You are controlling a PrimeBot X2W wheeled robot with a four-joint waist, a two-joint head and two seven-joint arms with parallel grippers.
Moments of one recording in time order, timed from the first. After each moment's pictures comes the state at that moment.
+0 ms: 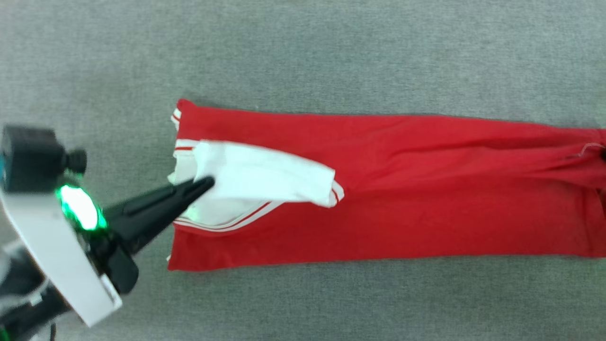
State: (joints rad) left arm -0.76 1.22 -0.87 -0.43 -1.53 -0.13 0.06; right arm -0.37 -0.29 -0.32 -0.46 0.62 0.13 1.24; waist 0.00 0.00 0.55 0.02
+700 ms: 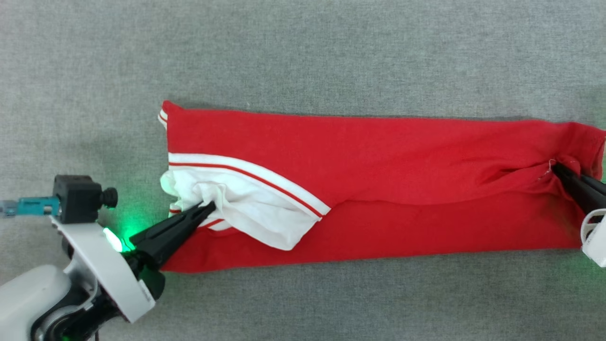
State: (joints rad) left arm -0.65 1.07 -1.02 -0.15 -1.46 -0.13 -0.10; right arm -0.28 -0.23 -0.22 -0.27 0.55 0.13 0.92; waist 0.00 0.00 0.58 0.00
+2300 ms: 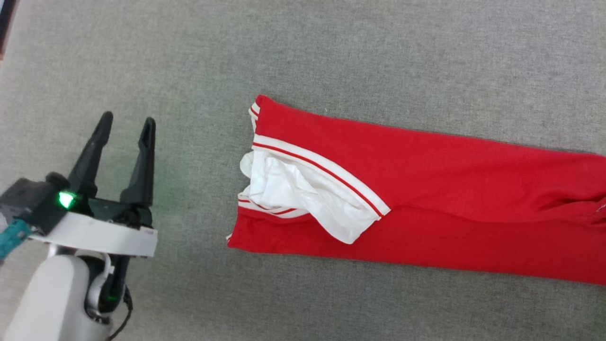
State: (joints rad) left arm -0.36 0.44 -0.13 0.10 -0.55 -0.13 -0.26; right arm -0.29 -0.21 -0.54 -0.27 0.57 0.13 1.21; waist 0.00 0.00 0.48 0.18
